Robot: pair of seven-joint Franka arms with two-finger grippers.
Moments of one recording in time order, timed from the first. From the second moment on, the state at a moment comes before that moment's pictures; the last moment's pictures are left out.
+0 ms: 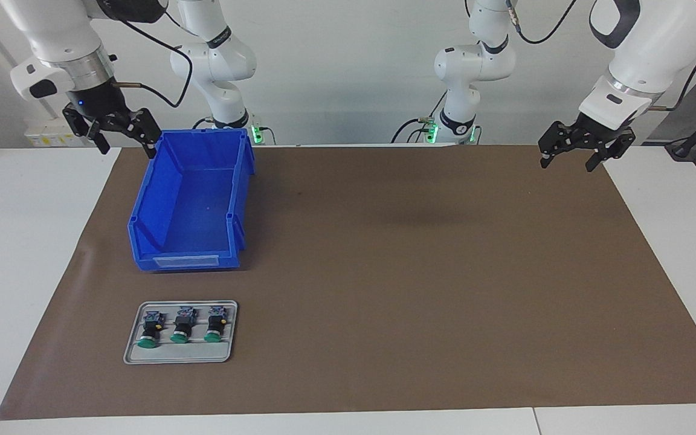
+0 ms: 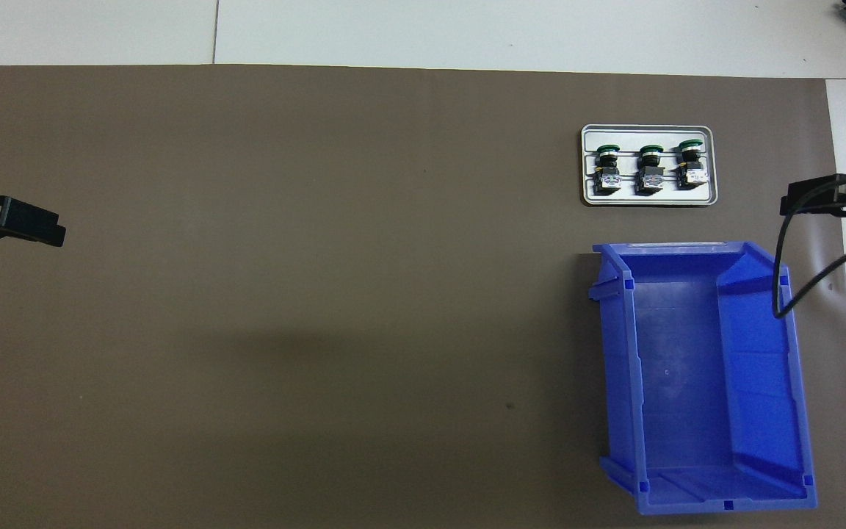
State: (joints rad) left arm -0.01 0.03 -0.03 -1.53 -0.02 1.53 0.13; right arm -0.01 0.02 -0.05 -1.65 -0.03 1.82 0.09
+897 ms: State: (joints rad) left arm -0.01 0.03 -0.03 -1.53 -0.02 1.53 0.13; right arm 0.03 0.47 -0.04 -1.61 -0.02 2.34 0.07
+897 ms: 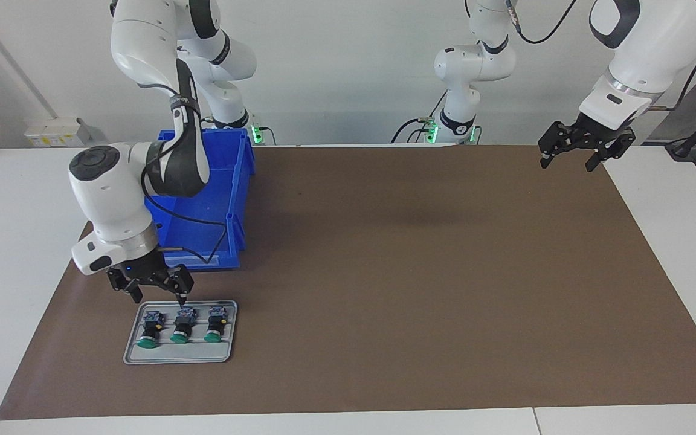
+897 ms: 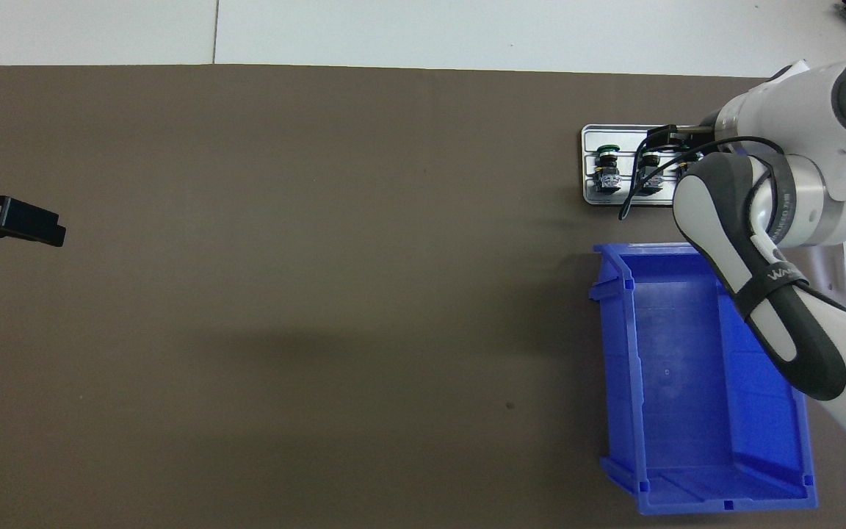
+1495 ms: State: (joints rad) left arm -0.01 0.03 -0.03 -1.53 -0.02 1.53 0.13; right arm 0.02 0.54 -0.04 -1.68 0.00 2.45 0.02
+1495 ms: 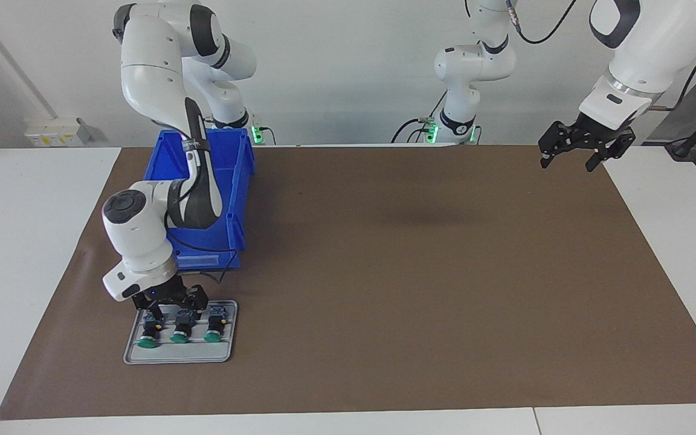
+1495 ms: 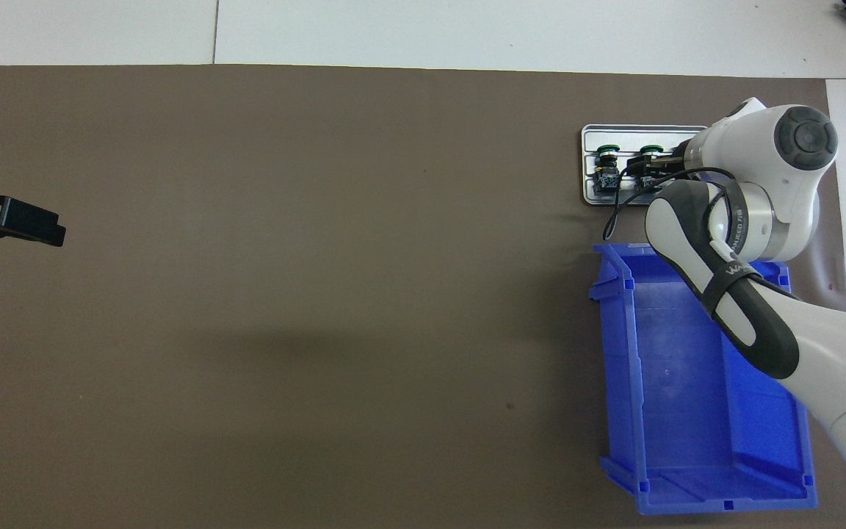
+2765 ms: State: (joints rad) left arm -0.01 0.03 -0.03 -1.53 -0.02 1.53 0.13; right arm 0.05 0.52 -0.04 -1.50 -0.02 2.18 0.14
